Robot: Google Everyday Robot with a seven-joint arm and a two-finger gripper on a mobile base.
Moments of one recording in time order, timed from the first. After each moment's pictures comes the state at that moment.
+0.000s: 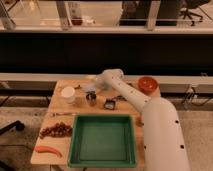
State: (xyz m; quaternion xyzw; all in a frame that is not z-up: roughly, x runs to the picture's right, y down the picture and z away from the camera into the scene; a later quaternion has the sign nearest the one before) arm -0.085 -0.035 1.011 0.01 -0.29 -0.31 0.91
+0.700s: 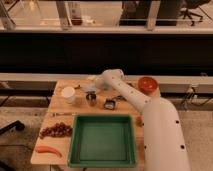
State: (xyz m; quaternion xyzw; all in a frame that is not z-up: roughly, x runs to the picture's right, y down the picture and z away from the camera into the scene) arm -0.081 -0.031 1.013 0.01 -0.29 -0.31 0.91
